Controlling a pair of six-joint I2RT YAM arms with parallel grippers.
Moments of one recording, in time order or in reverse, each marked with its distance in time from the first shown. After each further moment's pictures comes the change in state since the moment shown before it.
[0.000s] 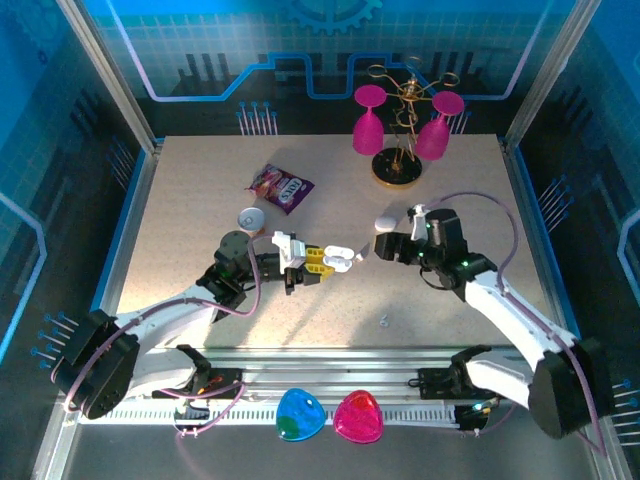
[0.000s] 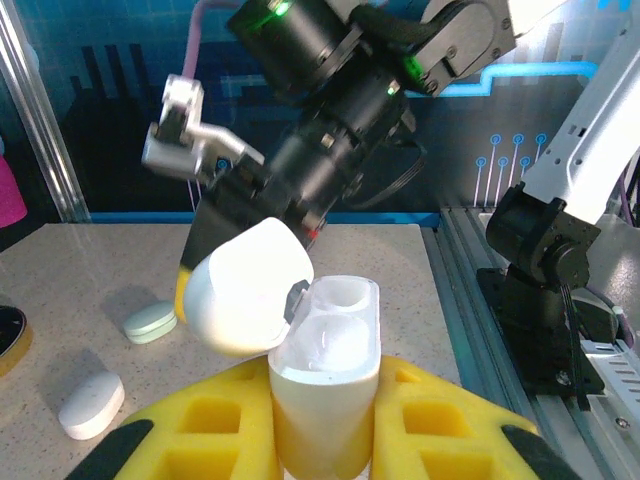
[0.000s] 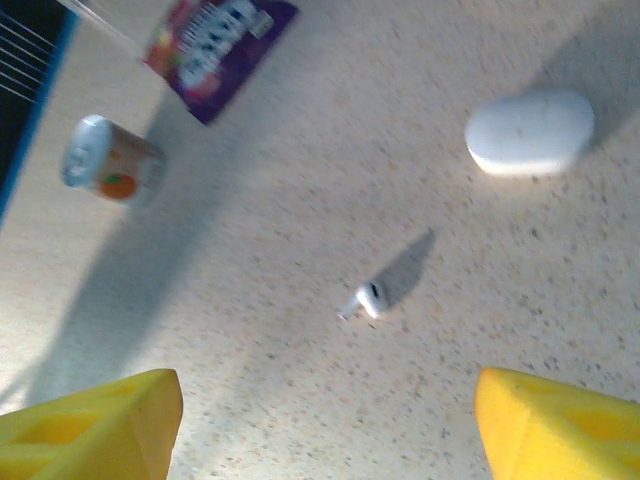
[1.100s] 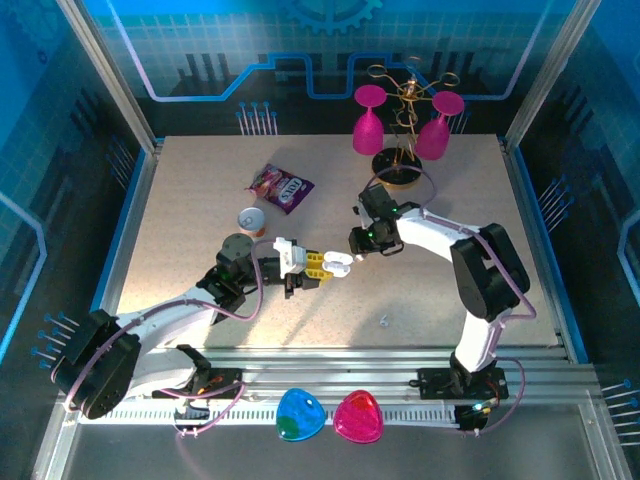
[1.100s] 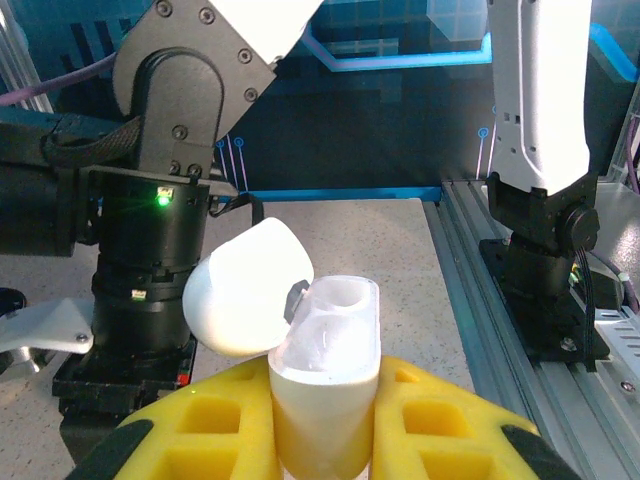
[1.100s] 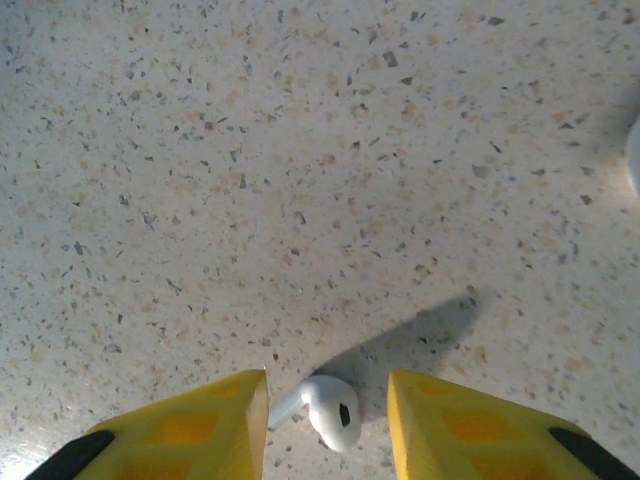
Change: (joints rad) left arm 0.000 0.000 -0.027 -0.036 -0.002 0.068; right arm 0.136 0.715 0.509 -0.260 0.126 -0.210
